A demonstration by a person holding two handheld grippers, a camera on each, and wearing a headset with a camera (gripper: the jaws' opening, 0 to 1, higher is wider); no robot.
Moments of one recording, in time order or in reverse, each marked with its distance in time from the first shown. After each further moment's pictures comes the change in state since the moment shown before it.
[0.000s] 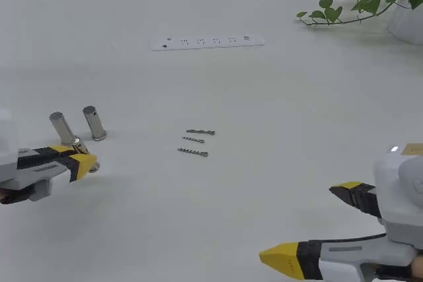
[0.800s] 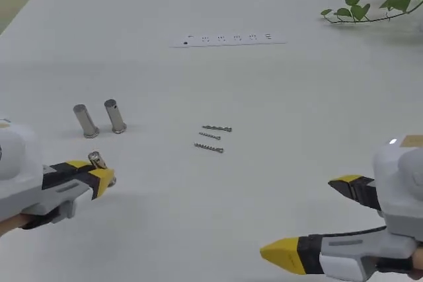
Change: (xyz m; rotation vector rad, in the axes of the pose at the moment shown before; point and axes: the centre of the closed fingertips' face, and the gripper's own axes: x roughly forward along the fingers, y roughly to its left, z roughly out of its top) left arm -0.026 -0.029 -0.020 -0.054 0.028 0.105; right arm 0.011 0.010 0.008 -0.070 0.001 0.084
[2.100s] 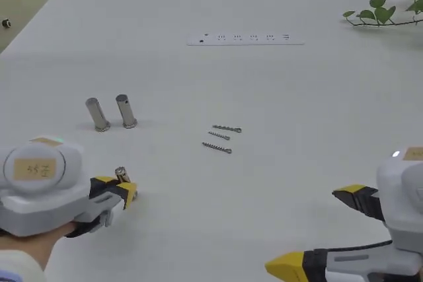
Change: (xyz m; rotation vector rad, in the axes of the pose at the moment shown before) left arm 0.025 -0.009 -0.030 -0.070 0.066 0.083; right arm 0.003 -0.002 -0.010 -0.046 0.047 0.052
